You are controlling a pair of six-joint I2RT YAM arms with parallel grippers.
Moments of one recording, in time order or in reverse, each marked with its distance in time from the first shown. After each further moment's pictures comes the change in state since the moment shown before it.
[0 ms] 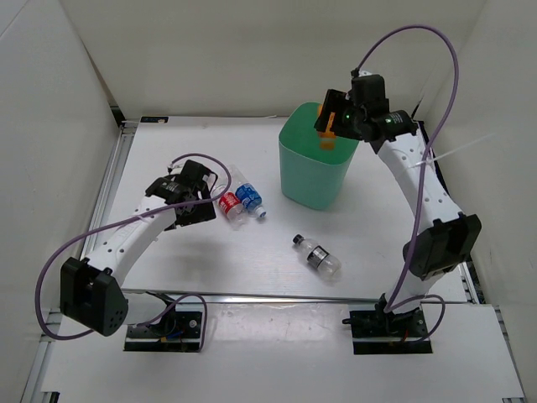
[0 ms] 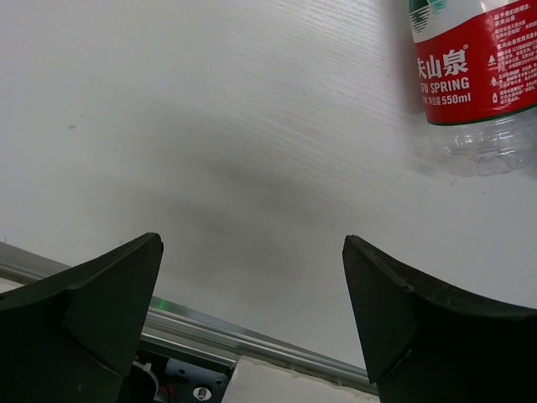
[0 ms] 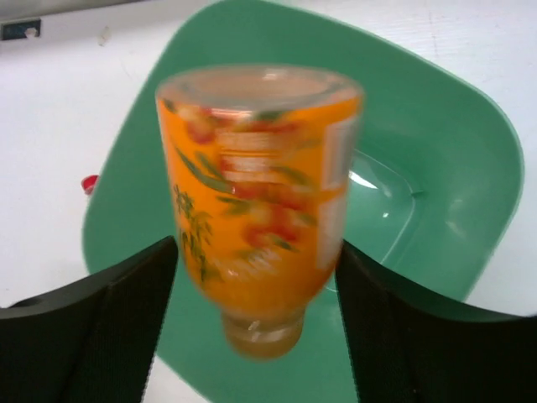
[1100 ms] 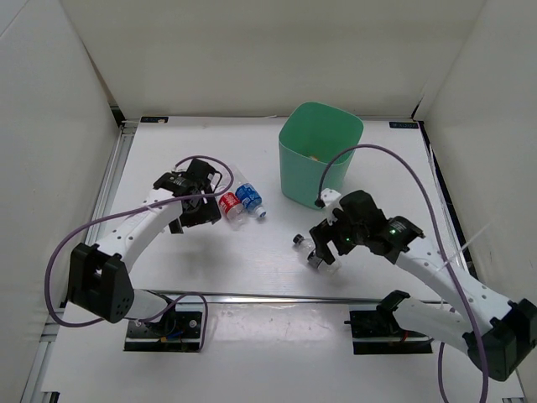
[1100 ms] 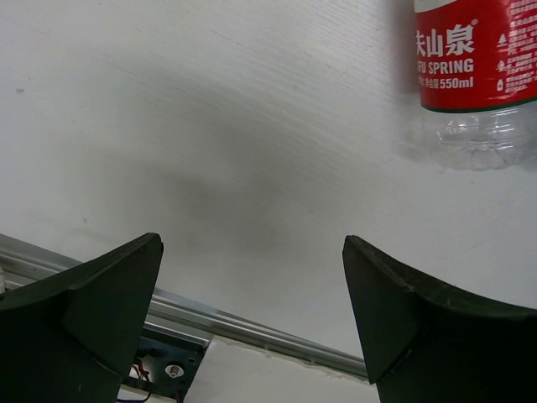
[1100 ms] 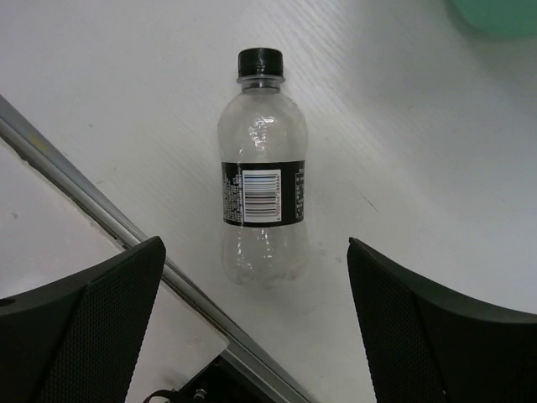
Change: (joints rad) left arm 0.000 0.087 0.026 -0.034 0.072 -0.087; right arm 0.328 -0.740 -1.005 -0.019 -0.133 -0.441
